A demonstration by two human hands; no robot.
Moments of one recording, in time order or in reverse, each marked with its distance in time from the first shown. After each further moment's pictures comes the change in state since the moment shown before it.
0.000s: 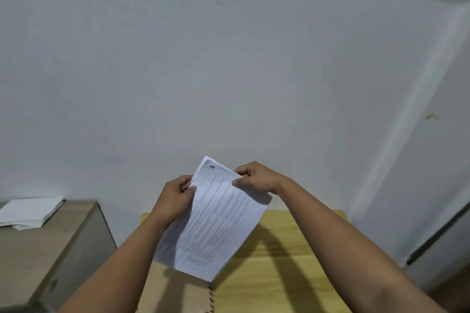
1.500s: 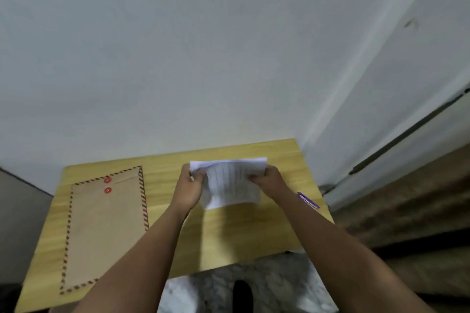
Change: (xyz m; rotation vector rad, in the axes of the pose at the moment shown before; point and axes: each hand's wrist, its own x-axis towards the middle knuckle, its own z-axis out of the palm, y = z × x) left_hand 0.025 -0.084 0.282 -0.037 -0.097 -0.357; right_hand -0.094 0.308 -0.029 0.332 0.499 0.447
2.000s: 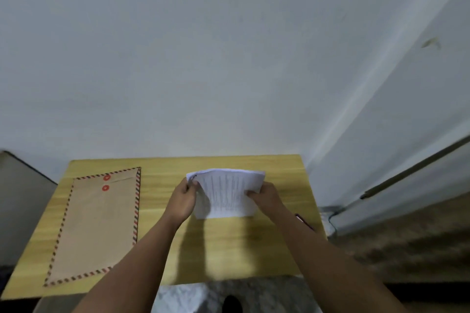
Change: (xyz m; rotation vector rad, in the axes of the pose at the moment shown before) left_hand -0.005 0.008 0.034 0.022 0.059 -0.054; right_hand 0.027 0.021 -0.020 -0.026 -0.077 0.000
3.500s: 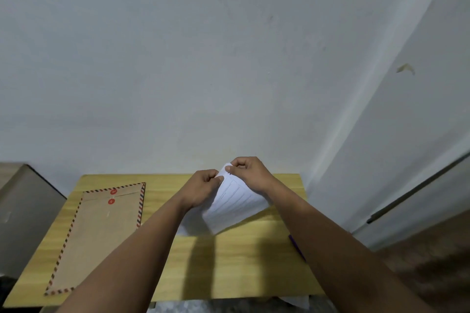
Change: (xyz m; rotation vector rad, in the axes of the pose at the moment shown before) left_hand -0.011 0.084 0.010 0.183 -0.277 0.252; right_hand -0.012 -0.127 -0.032 0.013 -0.306 -0.310
